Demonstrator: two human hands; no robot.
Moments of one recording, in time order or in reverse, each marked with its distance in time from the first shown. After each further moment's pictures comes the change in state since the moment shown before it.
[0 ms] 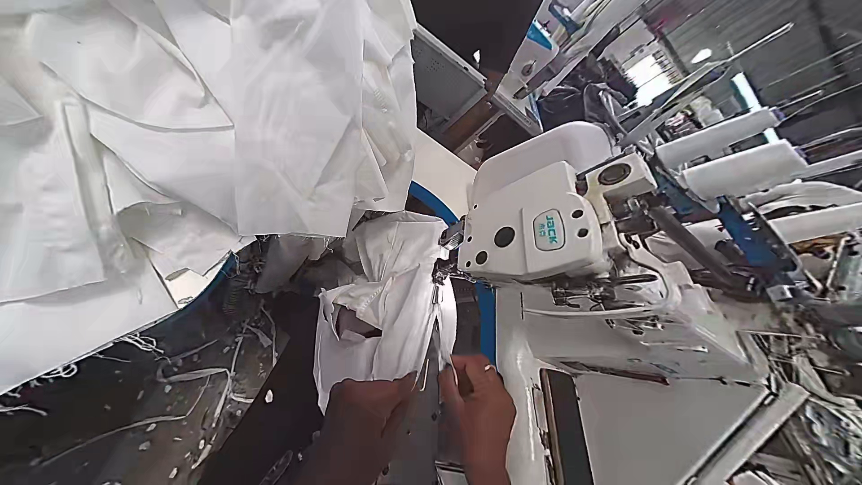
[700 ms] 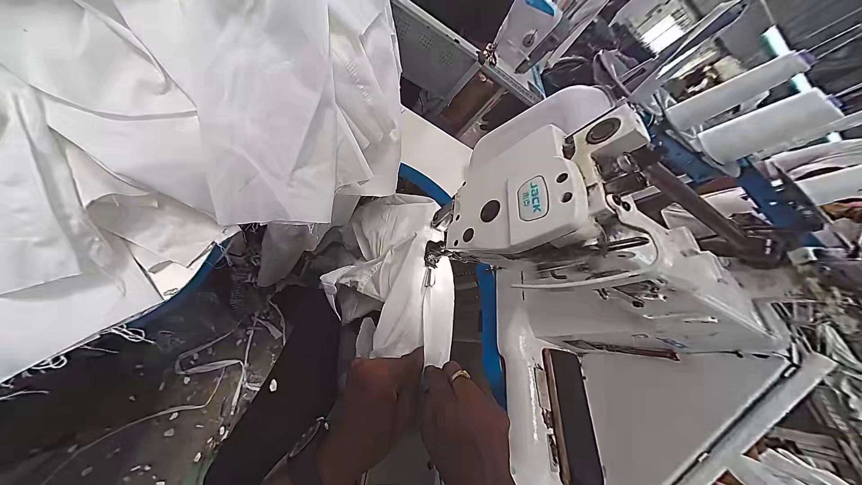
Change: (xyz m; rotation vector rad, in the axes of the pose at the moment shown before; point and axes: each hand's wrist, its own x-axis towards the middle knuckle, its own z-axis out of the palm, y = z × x) left_hand 0.005 0.006 0.027 -0.030 0.066 0.062; right_hand -0.021 -0.014 -0.024 -0.149 0.058 -0.403
